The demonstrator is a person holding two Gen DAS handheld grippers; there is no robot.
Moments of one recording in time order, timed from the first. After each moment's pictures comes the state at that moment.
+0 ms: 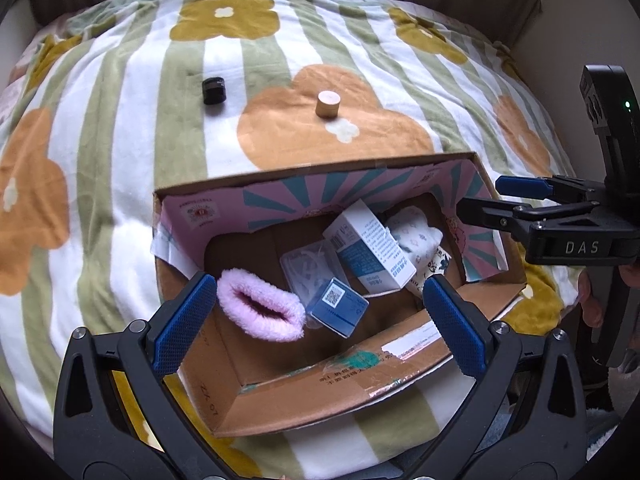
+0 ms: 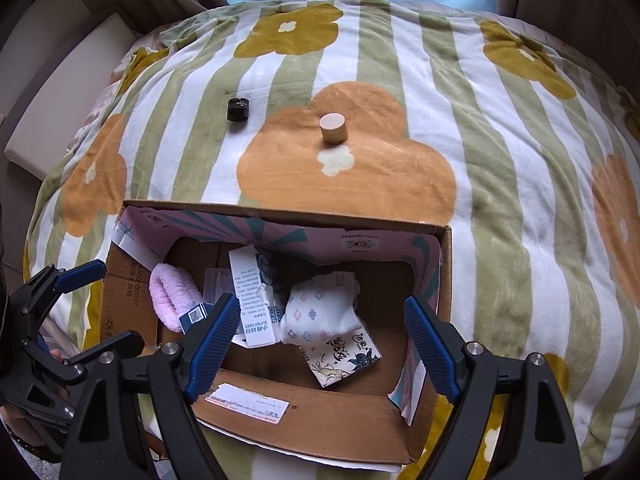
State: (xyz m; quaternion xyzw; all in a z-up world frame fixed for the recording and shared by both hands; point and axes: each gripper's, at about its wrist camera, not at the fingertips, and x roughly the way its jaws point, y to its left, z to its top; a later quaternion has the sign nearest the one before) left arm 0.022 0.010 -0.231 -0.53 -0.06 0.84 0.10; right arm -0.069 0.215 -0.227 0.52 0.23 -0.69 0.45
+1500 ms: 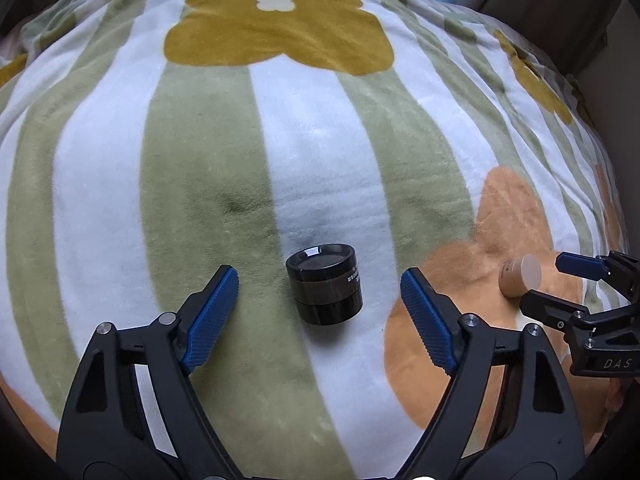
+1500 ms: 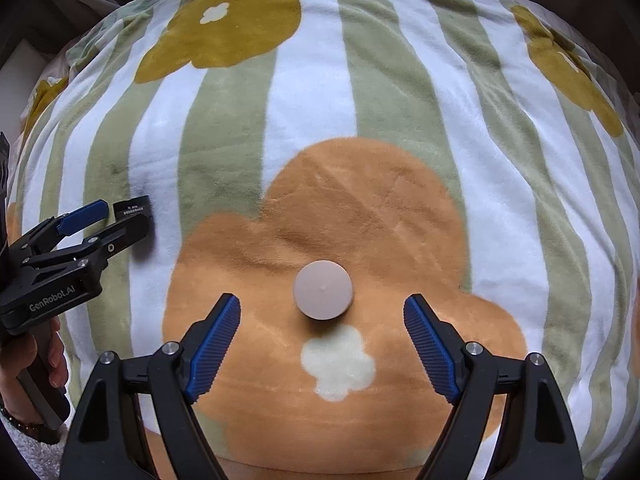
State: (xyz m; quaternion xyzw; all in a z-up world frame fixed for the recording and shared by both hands) left arm -0.269 -0.086 -0.351 -0.55 -0.06 0.83 0.08; right arm -0.176 0.018 -0.317 0.57 0.25 -0.70 0.36
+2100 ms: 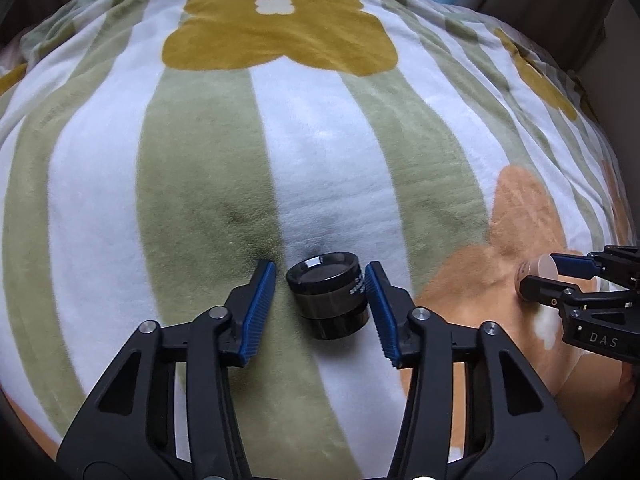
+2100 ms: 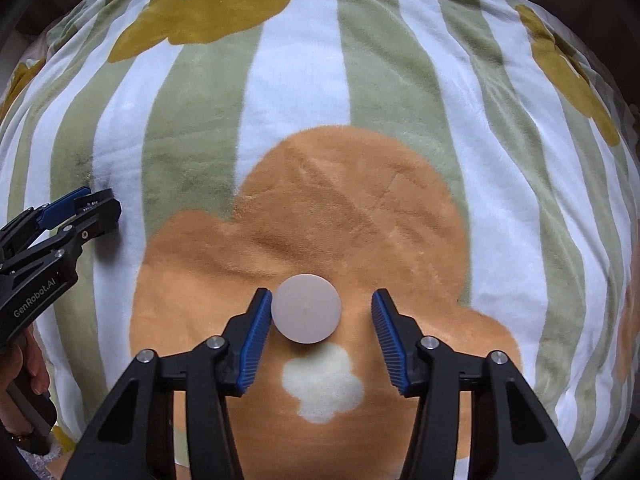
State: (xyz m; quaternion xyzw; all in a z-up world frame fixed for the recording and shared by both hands) left arm -0.271 -0.087 -0.358 -0.53 -0.05 0.84 0.07; right arm -0.181 0.009 -0.332 0.57 0.29 -0.69 0.33
